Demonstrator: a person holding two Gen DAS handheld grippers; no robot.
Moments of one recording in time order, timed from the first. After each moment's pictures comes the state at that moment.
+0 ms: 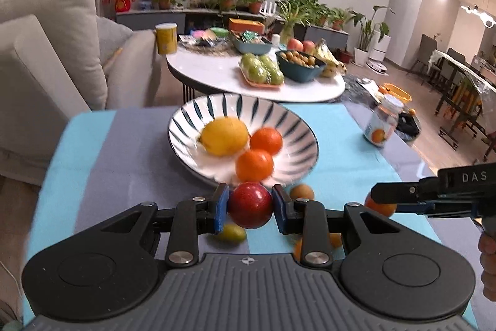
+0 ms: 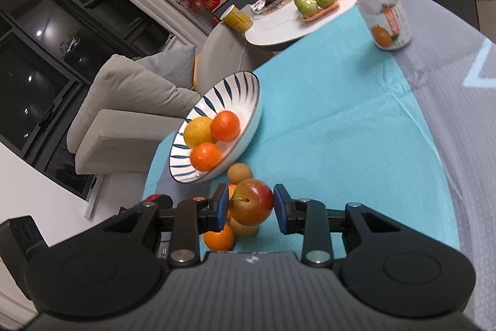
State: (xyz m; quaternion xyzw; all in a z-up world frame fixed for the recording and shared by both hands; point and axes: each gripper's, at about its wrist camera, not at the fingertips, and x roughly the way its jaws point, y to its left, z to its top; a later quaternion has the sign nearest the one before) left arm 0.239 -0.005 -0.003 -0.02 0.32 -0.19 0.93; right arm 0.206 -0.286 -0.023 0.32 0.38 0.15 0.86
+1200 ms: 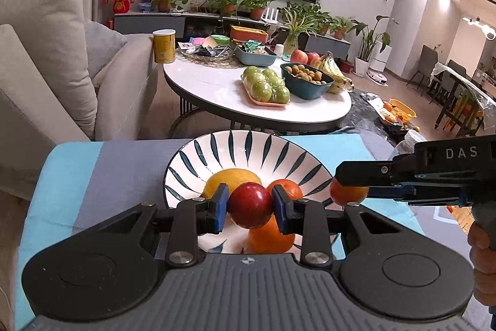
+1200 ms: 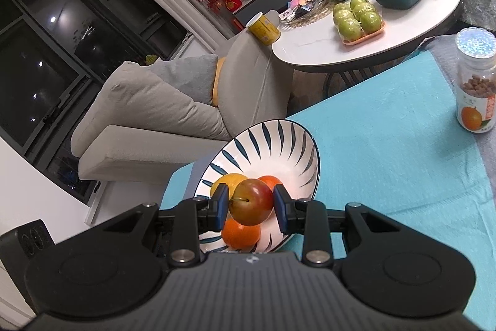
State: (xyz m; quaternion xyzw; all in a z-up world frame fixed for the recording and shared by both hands) left arm 0.311 -0.009 -0.003 -0.04 0.31 -0.20 0.93; right arm 0.287 -0.259 0.000 0.29 0.37 0.18 0.87
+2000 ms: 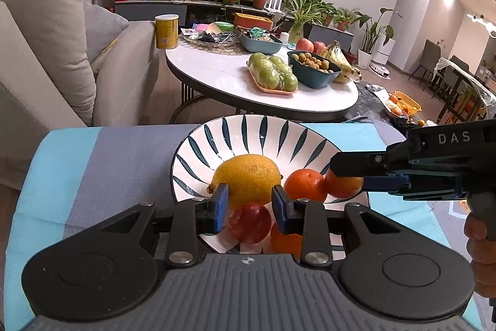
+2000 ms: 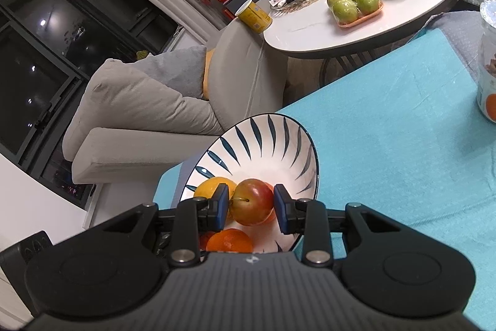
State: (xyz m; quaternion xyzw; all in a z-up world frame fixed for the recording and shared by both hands) left arm 0.331 -0.002 -0.025 -0.04 0.33 -0.20 0.92; right arm 0.312 -0.255 -0.019 0.31 0.39 0.17 0.85
